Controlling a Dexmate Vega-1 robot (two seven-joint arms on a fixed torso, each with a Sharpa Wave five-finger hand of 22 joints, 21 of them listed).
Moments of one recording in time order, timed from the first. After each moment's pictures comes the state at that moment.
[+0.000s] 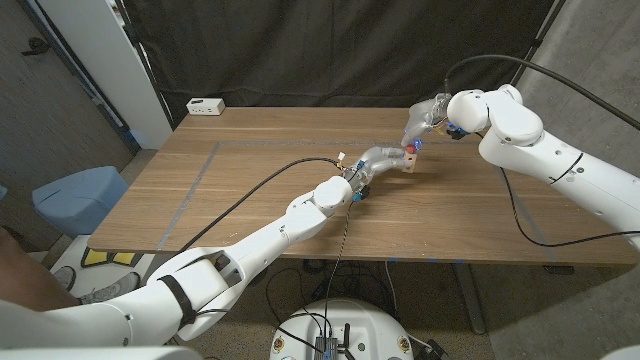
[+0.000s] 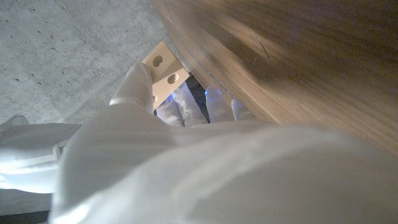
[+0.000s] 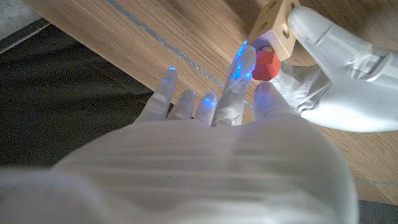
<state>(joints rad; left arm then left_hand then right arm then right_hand) 0.54 0.14 0.84 -1.09 -0.13 -0.21 0.07 0.90 0.08 0.32 -0.18 0.23 0.82 -0.17 0.20 0.20 0.85 -0.21 0.21 0.53 0.43 -0.05 0.21 0.19 0.13 0.13 0.22 0.19 -0.45 -0.94 -0.71 -2.03 -0.74 -0.50 0.79 0.77 0.00 0.32 -0.10 0.18 1.23 -0.03 0.57 0.20 0.50 -0.13 0.22 0.19 0.40 -0.04 0.25 0.19 0.64 0.10 0.19 0.17</state>
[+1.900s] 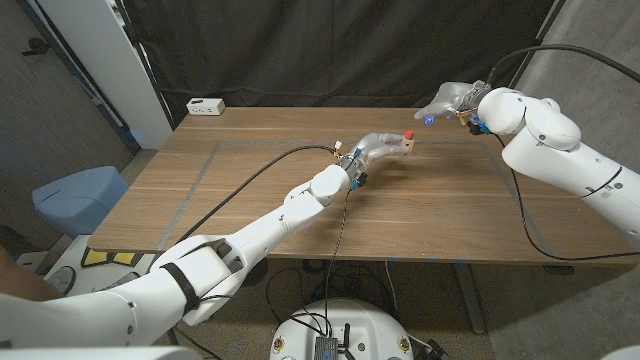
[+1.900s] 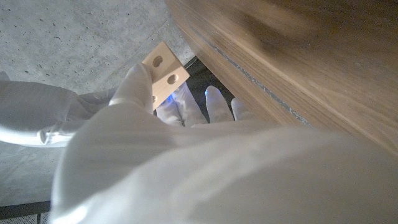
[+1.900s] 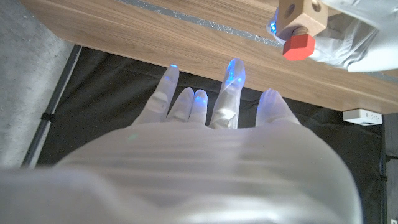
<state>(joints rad) 0.49 0.12 0.83 -1.03 -0.10 -0.28 0.09 0.90 0.08 0.32 -0.18 0.23 0.82 -0.17 0.20 0.20 0.85 -0.21 0.21 0.54 0.43 -0.05 0.21 0.19 0.13 0.13 0.22 0.19 -0.66 -1.00 -0.46 -2.15 -0.43 -0.73 0.41 0.64 0.03 0.28 -0.09 0.18 1.01 0.02 0.42 0.20 0.48 0.06 0.19 0.19 0.40 0.01 0.22 0.19 0.67 0.10 0.19 0.16</state>
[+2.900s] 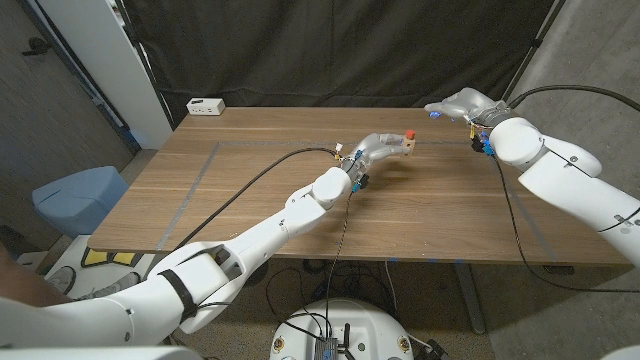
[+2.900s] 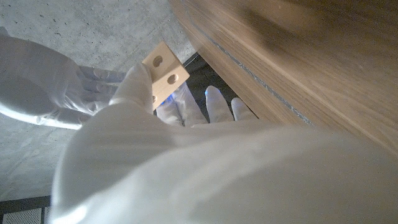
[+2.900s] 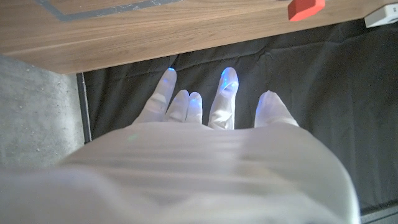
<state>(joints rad) 0.52 0.13 0.82 -1.09 -0.09 -0.26 0.12 0.90 0.08 0.33 -0.18 0.23 0.82 -0.17 0.20 0.20 0.85 -0.21 0.22 0.54 0.43 -0.05 0.21 0.19 0.13 0.13 0.22 0.19 -0.93 -0.95 -0.24 -2.15 0.00 -0.63 -0.10 0.61 0.06 0.27 -0.10 0.18 0.86 0.02 0.34 0.21 0.41 0.11 0.18 0.19 0.34 0.09 0.19 0.19 0.59 0.12 0.18 0.16</state>
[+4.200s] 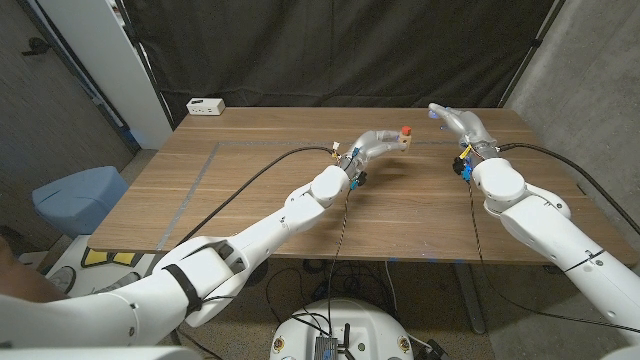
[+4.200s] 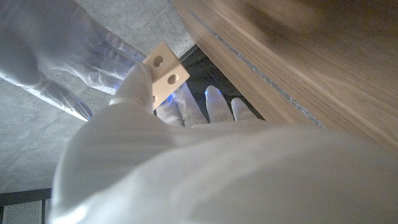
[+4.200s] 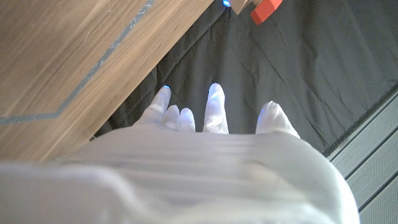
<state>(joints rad) 0.49 0.10 0.81 -1.00 -0.09 -0.32 0.13 0.90 0.08 0.33 -0.18 0.23 0.82 -0.17 0.20 0.20 0.85 -0.21 0.22 0.54 0.43 -0.05 0.21 0.19 0.13 0.13 0.22 0.19 -1.08 -0.73 -0.19 -1.97 0.31 -0.21 -0.38 0.46 0.09 0.24 -0.08 0.18 0.61 0.04 0.19 0.20 0.12 0.11 0.17 0.19 0.08 0.15 0.18 0.20 0.33 0.12 0.17 0.17</state>
